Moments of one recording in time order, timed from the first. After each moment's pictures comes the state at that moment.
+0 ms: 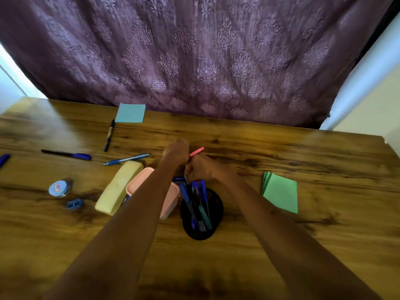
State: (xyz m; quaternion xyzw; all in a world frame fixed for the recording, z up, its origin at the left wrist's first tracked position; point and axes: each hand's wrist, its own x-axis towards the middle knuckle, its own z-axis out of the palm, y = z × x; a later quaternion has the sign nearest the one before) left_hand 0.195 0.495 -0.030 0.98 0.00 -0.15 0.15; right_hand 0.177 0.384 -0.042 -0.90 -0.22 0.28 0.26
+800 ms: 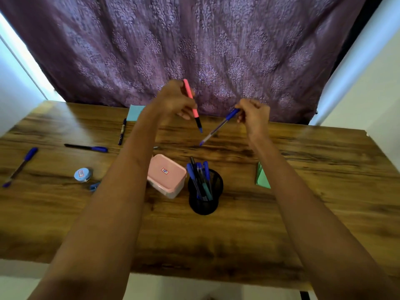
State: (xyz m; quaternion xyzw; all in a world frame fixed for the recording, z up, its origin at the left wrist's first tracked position) left_hand 0.162 0.521 0.118 0.81 -0.05 -0.06 0.58; right_hand 0.144 0.321 0.075 -0.65 0.05 -0.15 0.74
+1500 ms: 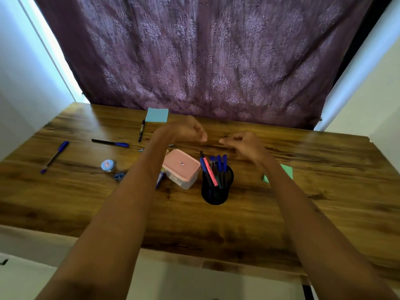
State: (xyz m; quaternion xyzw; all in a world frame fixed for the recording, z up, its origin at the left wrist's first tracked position) left_hand 0.095 0.547 0.093 0.91 -0.11 -0.16 0.37; right_hand 0.076 0.337 0.057 -0.88 -0.03 0.06 0.47
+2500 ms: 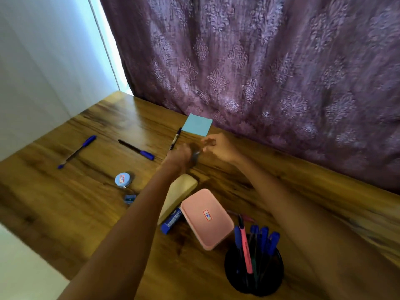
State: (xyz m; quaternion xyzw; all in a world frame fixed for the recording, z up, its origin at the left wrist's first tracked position) left_hand 0.196 0.645 -0.034 0.95 0.15 -0.10 0.27; right_hand 0.281 0.515 -0.031 -0.85 -0.24 0.18 0.43
